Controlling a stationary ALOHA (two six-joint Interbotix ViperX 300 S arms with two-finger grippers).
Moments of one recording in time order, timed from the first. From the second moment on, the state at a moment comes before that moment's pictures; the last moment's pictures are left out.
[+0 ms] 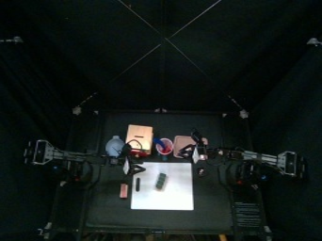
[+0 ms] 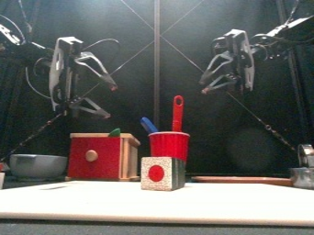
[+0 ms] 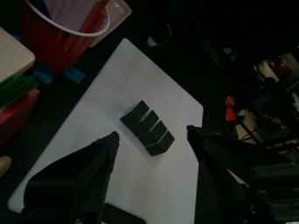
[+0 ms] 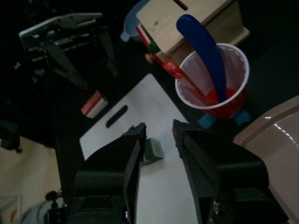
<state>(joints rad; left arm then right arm) 0.10 -0.35 1.07 0.25 -0.33 -0.91 -0.18 -0.59 1.01 -2.04 -0.02 2.81</state>
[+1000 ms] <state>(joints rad) 0.06 -0.33 1.12 0.32 -0.33 -0.91 0.13 -0.15 0.85 -1.48 0.12 2.59</state>
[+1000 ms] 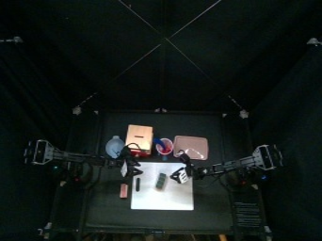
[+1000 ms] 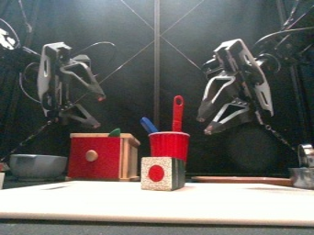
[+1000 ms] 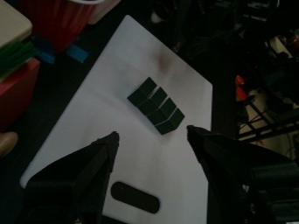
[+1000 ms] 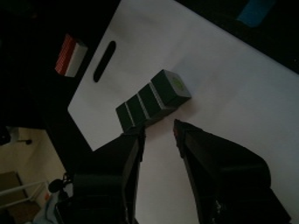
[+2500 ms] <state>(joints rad) 0.09 -0.27 1.12 0.30 -0.12 -0.91 0.27 0.25 0.40 -0.77 0.63 2.55</state>
